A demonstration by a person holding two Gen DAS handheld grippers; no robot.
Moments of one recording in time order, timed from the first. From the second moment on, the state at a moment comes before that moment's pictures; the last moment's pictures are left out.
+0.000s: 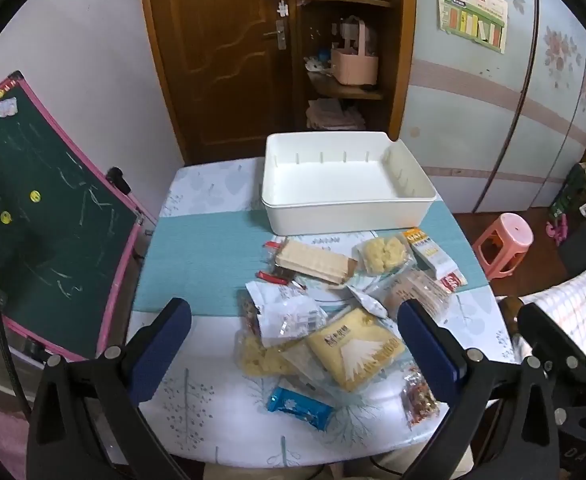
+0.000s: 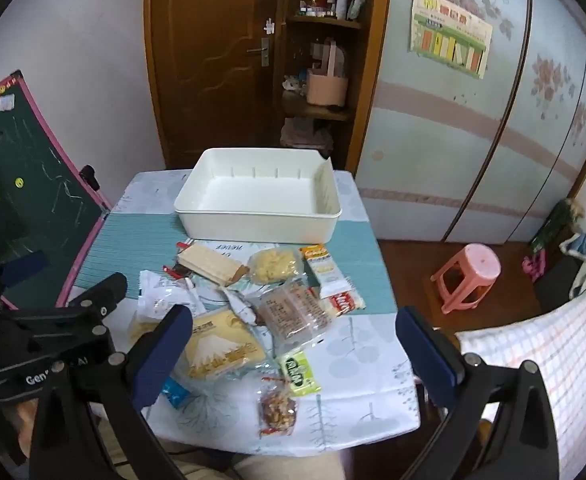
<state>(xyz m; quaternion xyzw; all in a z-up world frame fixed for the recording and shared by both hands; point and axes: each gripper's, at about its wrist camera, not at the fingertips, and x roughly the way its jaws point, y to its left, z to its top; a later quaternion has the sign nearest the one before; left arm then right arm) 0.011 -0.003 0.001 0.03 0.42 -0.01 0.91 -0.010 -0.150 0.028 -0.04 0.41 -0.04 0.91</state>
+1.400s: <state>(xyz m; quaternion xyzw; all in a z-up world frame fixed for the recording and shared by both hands) 0.008 -0.005 -0.015 0.04 0.44 -0.05 0.90 -0.029 -0.150 0.016 -0.03 0.37 -0.02 0.93</state>
